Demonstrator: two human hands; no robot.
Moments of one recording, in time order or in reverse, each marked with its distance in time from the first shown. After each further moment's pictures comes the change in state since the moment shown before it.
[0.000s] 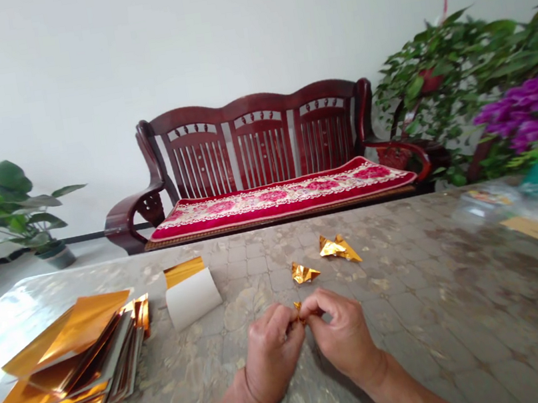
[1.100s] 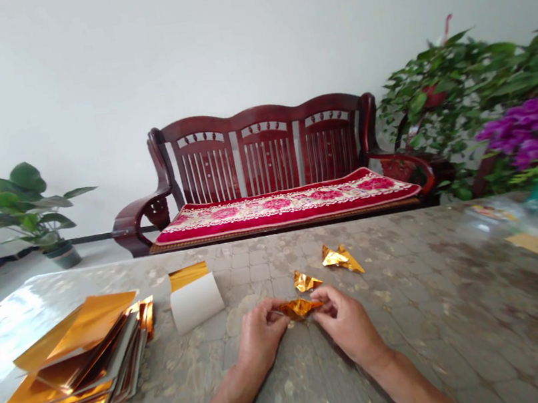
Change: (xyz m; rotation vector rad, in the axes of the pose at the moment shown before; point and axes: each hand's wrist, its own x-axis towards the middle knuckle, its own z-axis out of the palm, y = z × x) left_hand 0.011 -0.041 0.007 -0.302 -0.231 -0.583; right_hand 0.006 0.051 -0.008 0.021 -0.139 0.323
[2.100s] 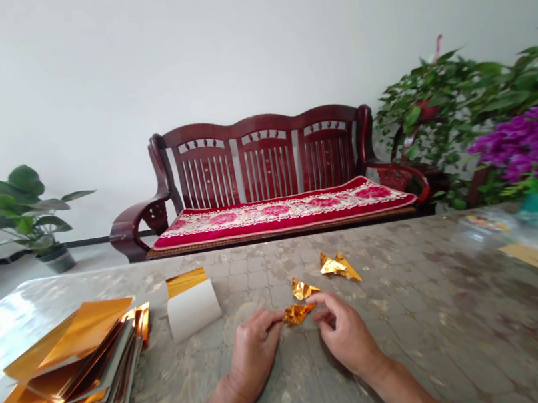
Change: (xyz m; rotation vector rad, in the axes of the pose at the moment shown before) left_hand -0.008 -0.004 -0.011 0.209 0.075 0.405; right_hand 0.000 0.001 -0.004 -0.077 0.030 -0.133
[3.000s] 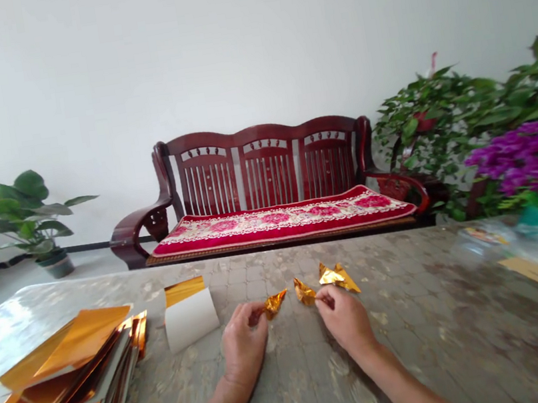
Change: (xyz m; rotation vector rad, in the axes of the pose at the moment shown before) left_hand 0.022 -0.016 0.006 0.131 0.288 -0.180; right_hand 0.036 0.015 -0.009 -0.363 0.139 0.127
